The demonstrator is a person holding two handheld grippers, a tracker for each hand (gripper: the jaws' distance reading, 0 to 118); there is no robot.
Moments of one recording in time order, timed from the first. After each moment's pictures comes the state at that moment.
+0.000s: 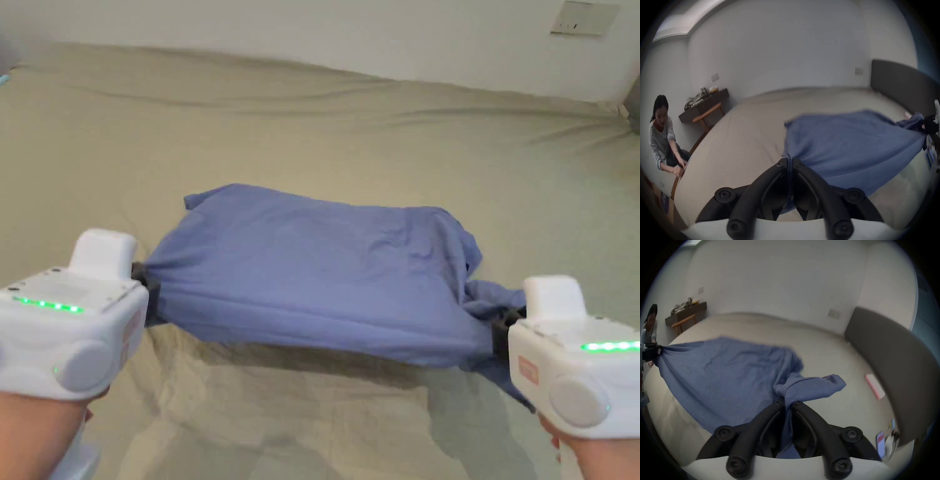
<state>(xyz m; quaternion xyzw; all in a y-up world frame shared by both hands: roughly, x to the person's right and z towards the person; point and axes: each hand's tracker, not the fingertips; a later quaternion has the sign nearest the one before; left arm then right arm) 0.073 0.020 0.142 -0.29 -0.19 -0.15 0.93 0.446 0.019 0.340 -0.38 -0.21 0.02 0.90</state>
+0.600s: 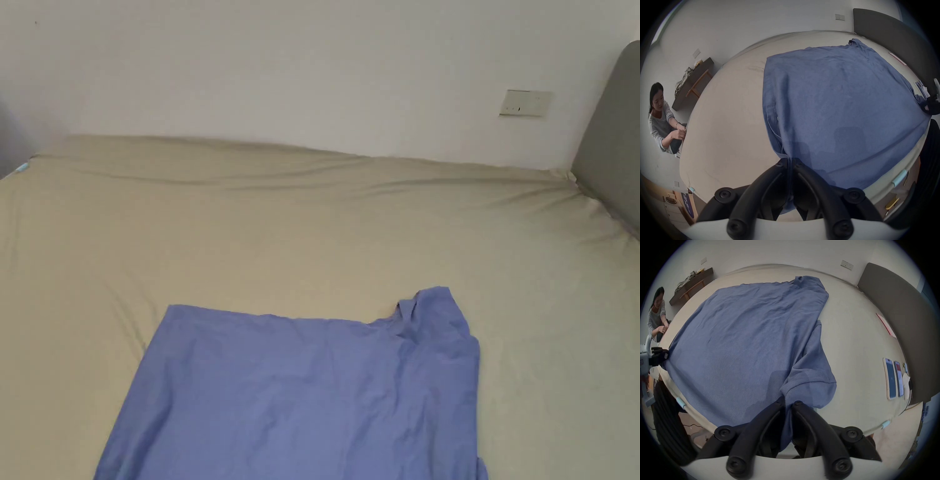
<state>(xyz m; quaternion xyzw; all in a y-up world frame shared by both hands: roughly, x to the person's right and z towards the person) -0.020 -0.066 0.303 -0.45 -0.21 -0.24 0.83 0.370 -0.052 0.507 -0.54 -0.16 -0.05 0.82</state>
